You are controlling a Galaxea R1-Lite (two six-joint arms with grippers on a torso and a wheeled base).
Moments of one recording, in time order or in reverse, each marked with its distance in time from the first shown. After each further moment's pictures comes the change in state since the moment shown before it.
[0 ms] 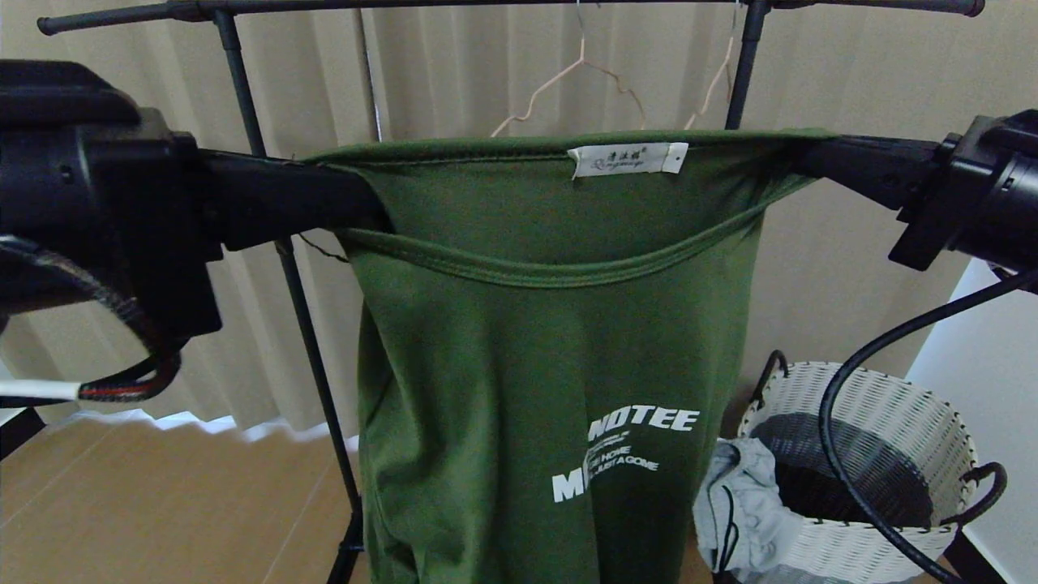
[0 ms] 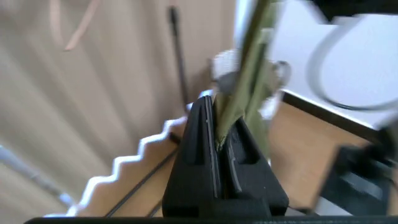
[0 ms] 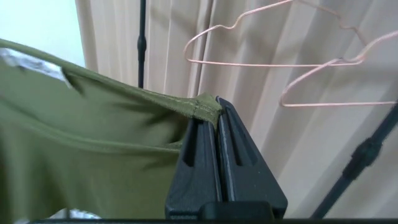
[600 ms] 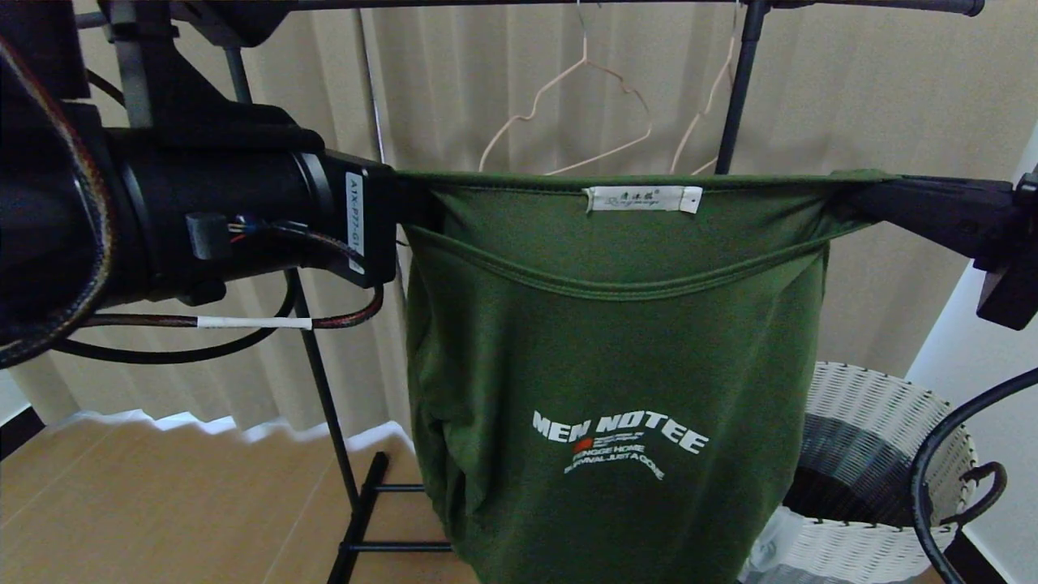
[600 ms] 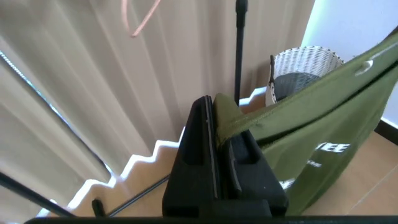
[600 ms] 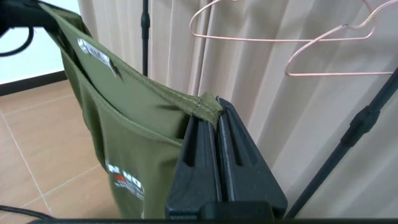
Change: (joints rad) left arm -0.026 0.161 -0.047 -0.073 0.277 0.008; right arm 0.000 -0.117 0.042 0.163 -0.004 -0.004
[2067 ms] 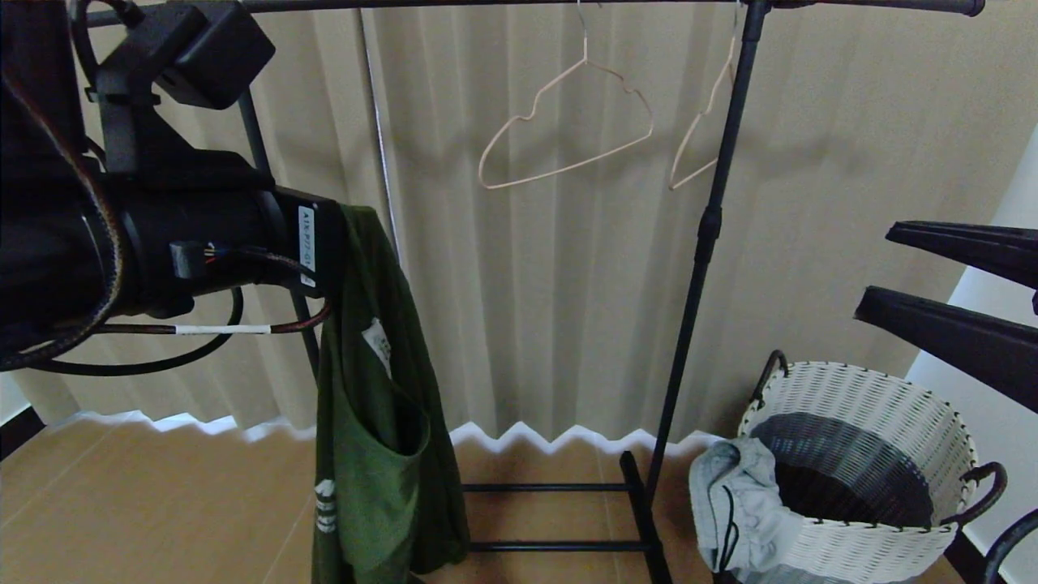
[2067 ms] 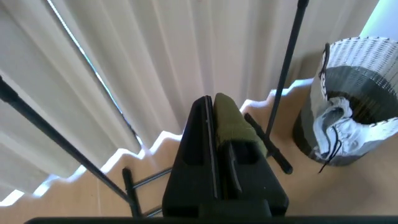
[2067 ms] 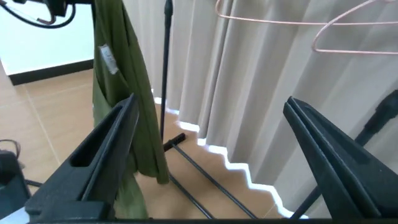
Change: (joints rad) left arm 0.159 -0.021 0.082 -0.002 0.023 0.008; right arm -0.007 -0.143 0.172 -0.010 0.086 0.002
